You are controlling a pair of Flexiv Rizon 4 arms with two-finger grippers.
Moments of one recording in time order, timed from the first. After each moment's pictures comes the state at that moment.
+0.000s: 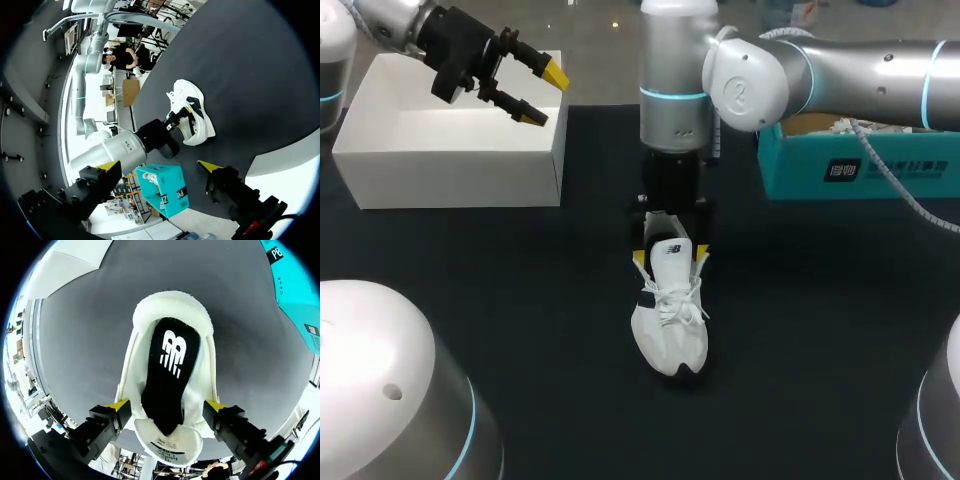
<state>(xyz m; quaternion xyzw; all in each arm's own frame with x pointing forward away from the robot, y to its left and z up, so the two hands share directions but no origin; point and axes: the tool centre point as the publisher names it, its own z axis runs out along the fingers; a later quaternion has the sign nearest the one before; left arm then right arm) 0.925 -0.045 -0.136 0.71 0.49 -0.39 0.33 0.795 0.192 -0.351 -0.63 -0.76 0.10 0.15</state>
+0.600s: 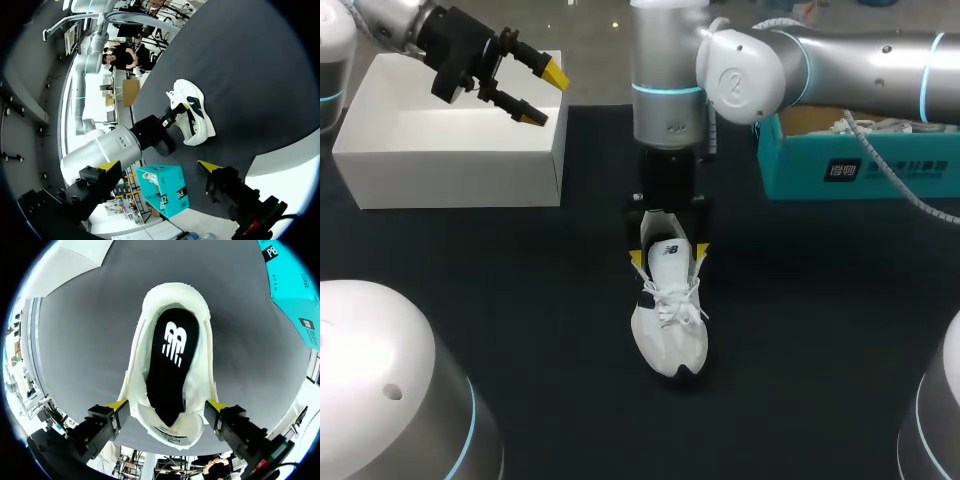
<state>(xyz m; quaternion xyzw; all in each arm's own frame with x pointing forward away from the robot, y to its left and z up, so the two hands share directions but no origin) 0.925 -0.045 -0.136 0.71 0.49 -0.39 0.33 0.782 0.196 -0.334 -0.63 -0.75 0.12 0.14</state>
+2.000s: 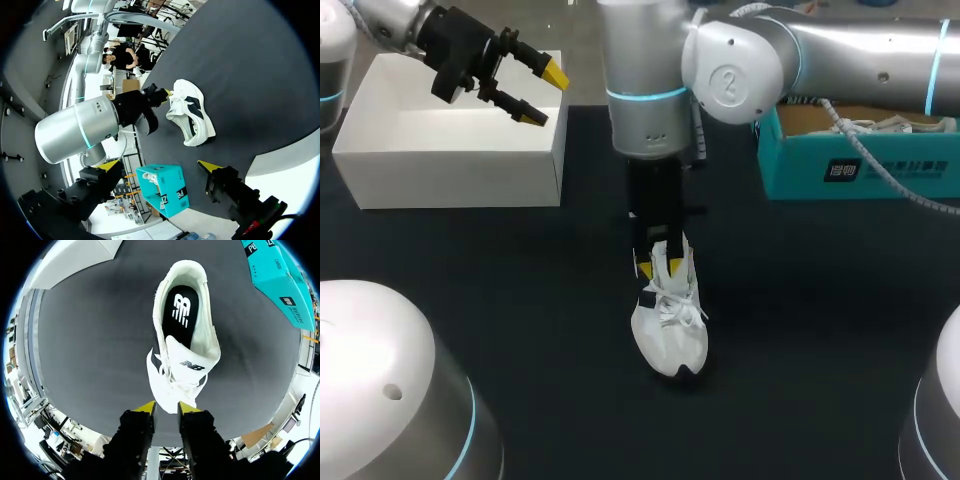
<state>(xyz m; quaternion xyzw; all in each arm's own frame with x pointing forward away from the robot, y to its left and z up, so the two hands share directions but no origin) 0.925 -0.045 -0.136 0.71 0.49 -0.39 0.33 0.723 0.210 -0.292 -0.65 -0.74 0.13 0.10</state>
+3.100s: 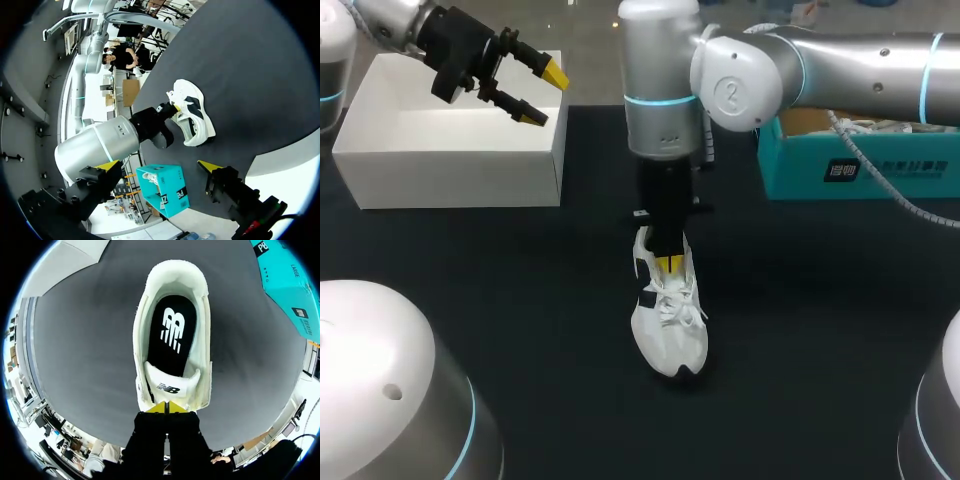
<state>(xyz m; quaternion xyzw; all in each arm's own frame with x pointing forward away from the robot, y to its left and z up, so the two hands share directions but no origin) 0.925 -0.045 -0.136 0.71 0.49 -0.39 0.33 0.764 0.195 -0.332 -0.64 -0.75 0.13 0.11</state>
